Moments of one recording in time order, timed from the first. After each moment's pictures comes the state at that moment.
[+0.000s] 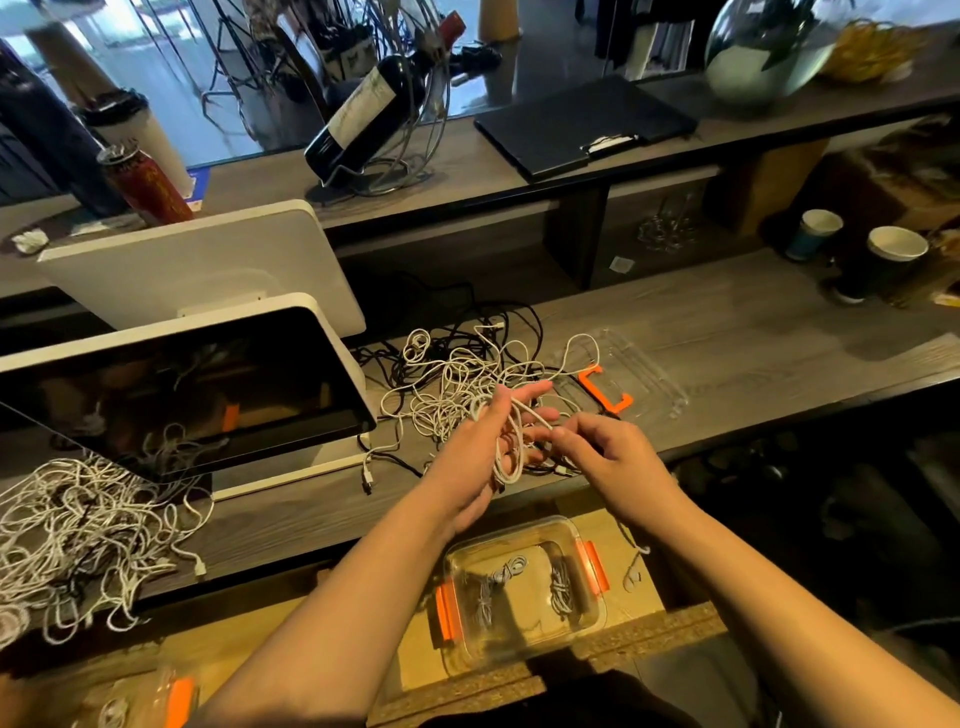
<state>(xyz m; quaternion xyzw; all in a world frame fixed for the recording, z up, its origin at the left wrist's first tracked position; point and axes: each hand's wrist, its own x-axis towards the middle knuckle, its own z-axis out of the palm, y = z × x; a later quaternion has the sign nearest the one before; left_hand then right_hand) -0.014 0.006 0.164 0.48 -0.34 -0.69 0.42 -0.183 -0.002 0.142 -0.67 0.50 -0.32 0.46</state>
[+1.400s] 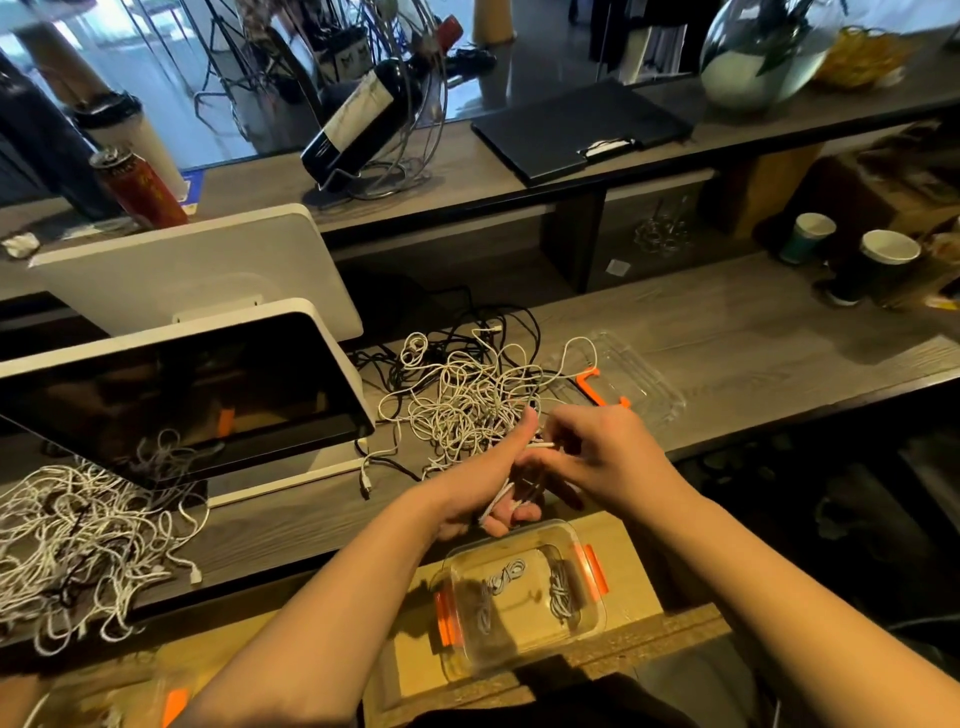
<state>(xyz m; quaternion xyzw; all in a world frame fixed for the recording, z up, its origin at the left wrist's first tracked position) 0.004 0.000 0.152 0.50 -0.42 -0.75 0.12 -0.175 -0.015 0.166 -0.83 0.43 -0.26 0.24</state>
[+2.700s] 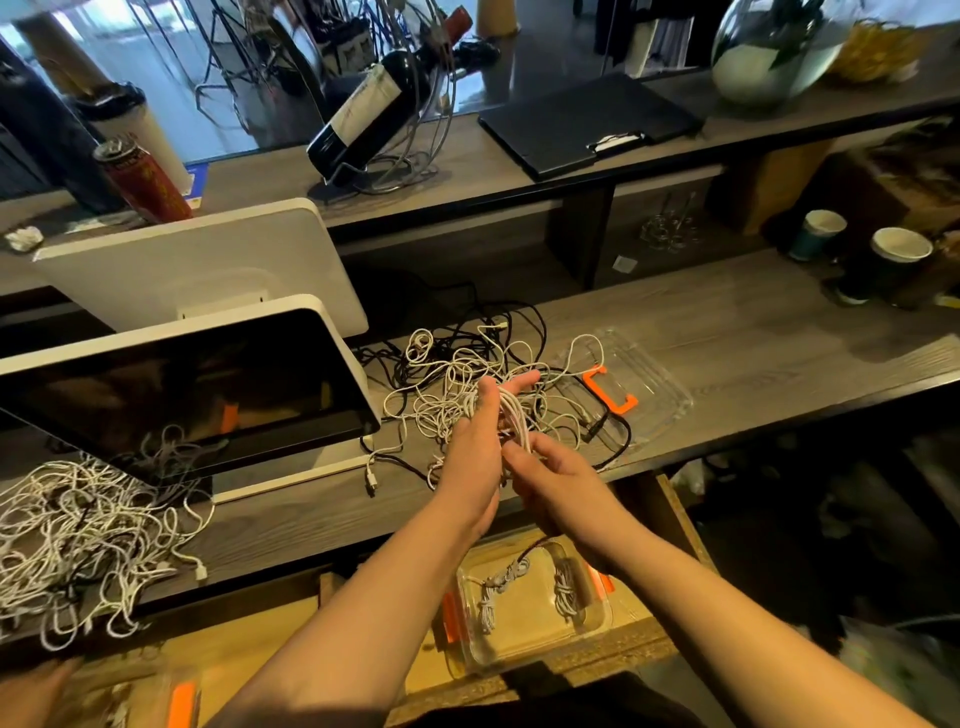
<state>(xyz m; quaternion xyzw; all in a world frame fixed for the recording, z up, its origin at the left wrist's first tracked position) -0.015 0.002 0.157 0.53 -0.35 -0.60 0.48 -0.129 0.015 0.138 -0.50 0.45 -0.33 0.67</state>
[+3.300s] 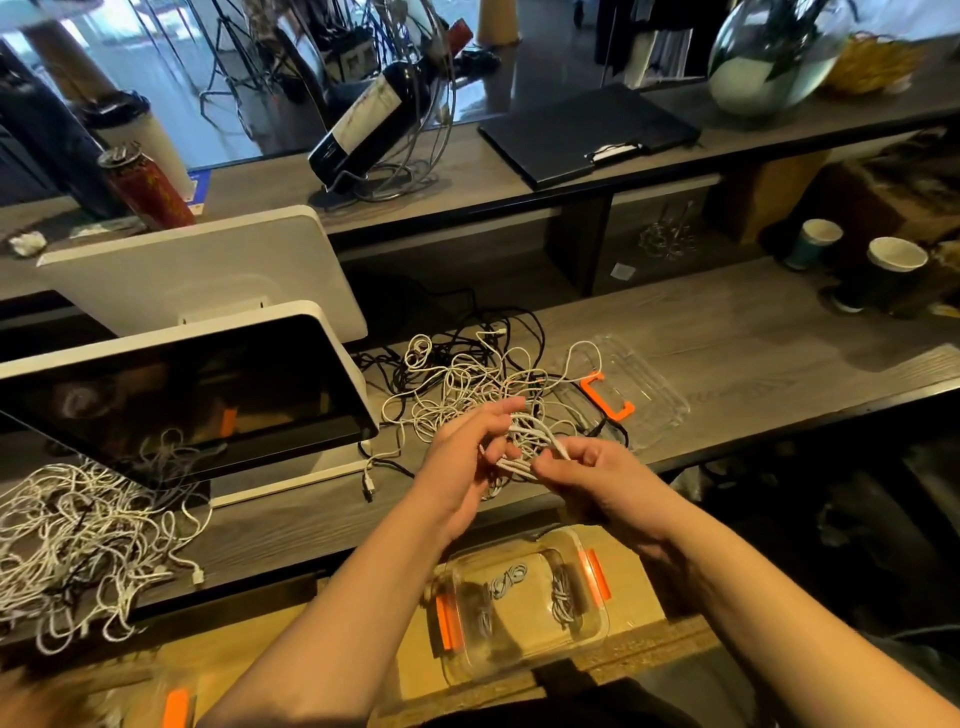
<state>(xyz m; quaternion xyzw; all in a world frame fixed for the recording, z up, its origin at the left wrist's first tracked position) 0.006 -0.002 0.154 0.54 -0.31 -0.64 0.45 -0.171 -0.001 0.156 -0.45 0.43 -0.26 0.73</state>
